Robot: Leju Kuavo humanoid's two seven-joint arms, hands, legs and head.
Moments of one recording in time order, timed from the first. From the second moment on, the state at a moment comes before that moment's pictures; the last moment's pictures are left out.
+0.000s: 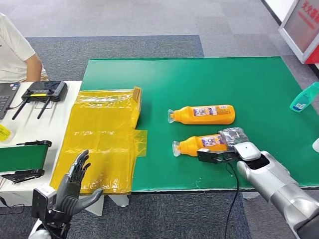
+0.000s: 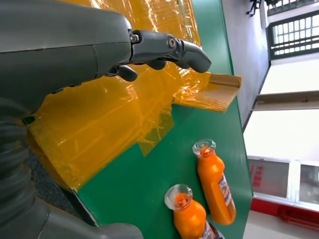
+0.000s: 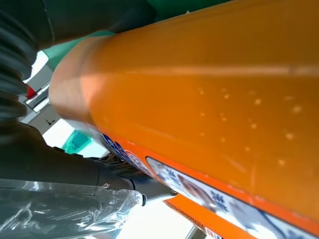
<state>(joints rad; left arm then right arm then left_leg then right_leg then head) 0.23 -0.01 -0.02 -1.64 -0.14 -0.22 -0.43 -0.65 -0.36 0.74 -0.87 1.08 0.17 -0.08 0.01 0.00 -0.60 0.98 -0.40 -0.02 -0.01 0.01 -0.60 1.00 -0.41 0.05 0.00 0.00</state>
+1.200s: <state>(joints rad) 0.27 -0.05 -0.14 -1.74 -0.08 -0.24 -0.47 -0.02 0.00 0.36 -1.52 0.29 0.02 -0.39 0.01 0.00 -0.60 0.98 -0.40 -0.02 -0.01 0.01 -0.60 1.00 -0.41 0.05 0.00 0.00</state>
